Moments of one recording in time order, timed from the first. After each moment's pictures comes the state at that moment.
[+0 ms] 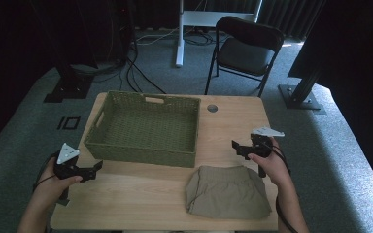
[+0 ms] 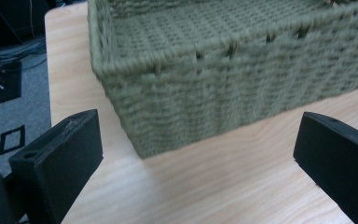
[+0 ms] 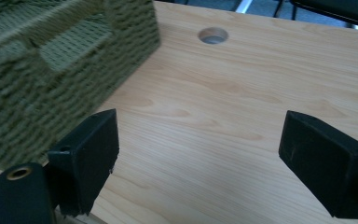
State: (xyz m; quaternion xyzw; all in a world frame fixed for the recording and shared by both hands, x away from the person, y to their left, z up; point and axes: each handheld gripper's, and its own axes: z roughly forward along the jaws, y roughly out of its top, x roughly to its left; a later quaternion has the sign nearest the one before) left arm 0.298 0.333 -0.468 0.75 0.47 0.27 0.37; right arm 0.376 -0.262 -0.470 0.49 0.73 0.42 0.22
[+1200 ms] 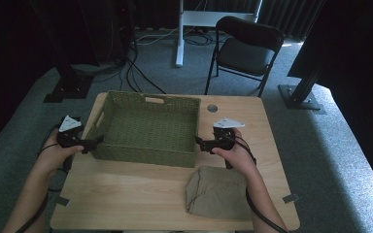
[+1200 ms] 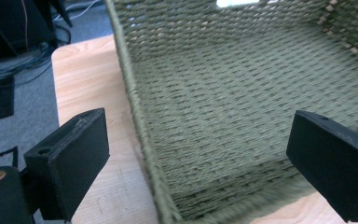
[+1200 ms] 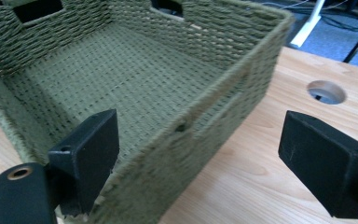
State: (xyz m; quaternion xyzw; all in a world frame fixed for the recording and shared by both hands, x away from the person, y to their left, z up) left arm 0.378 0.344 -0.448 0.75 0.47 0.26 0.38; right arm 0.388 -0.148 -0.446 0.41 0.77 0.45 0.19
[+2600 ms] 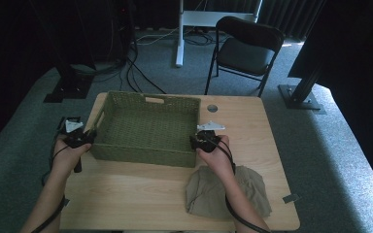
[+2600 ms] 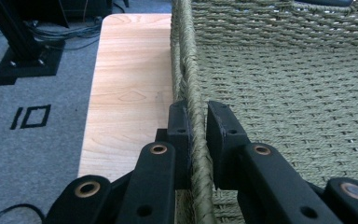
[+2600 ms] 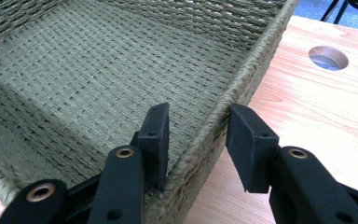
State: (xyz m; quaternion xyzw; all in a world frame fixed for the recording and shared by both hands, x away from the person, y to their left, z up) left arm 0.383 0.334 -0.476 0.66 0.58 0.29 0.37; right arm 0.385 -0.103 -0.461 0.48 0.76 0.39 0.22
